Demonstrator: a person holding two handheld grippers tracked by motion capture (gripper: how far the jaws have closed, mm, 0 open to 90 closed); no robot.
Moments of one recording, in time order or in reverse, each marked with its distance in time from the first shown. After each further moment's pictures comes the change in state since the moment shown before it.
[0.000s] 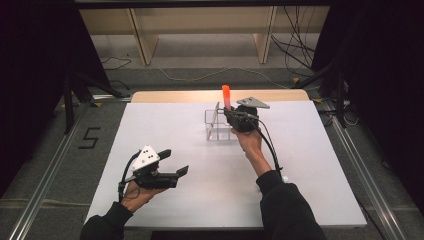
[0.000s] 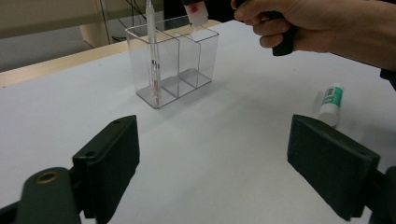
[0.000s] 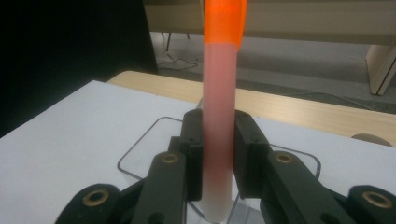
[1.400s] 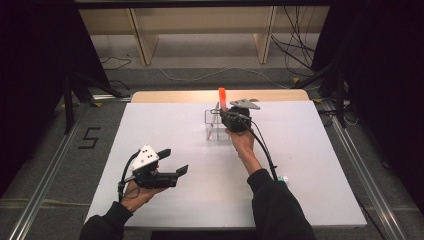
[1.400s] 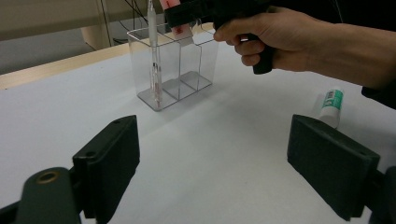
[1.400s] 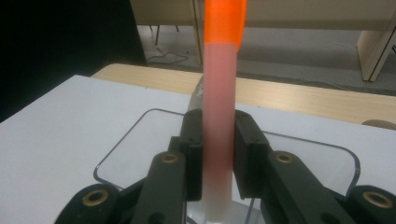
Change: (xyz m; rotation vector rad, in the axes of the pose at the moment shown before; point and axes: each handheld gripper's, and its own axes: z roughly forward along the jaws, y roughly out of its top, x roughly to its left) left arm 0.000 0.001 -0.001 -0.008 0.001 0.002; right arm 0.006 -0.013 0.028 0.030 -0.045 0.029
